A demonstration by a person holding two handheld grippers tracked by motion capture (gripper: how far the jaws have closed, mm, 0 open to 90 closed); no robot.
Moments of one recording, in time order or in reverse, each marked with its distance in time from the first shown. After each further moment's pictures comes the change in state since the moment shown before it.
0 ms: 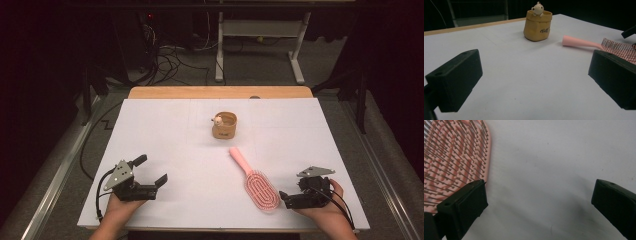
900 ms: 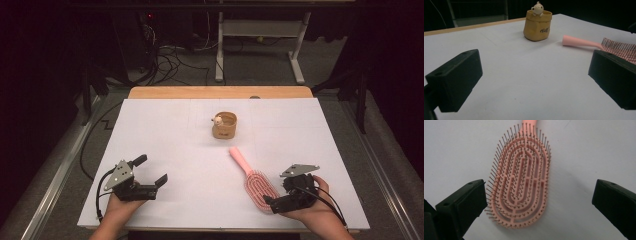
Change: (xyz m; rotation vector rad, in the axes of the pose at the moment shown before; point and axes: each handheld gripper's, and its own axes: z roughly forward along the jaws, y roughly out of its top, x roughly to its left) left arm 0.001 0.000 0.000 0.001 0.000 0.005; right arm 0.048 0.033 -0.019 0.016 0.126 -0.102
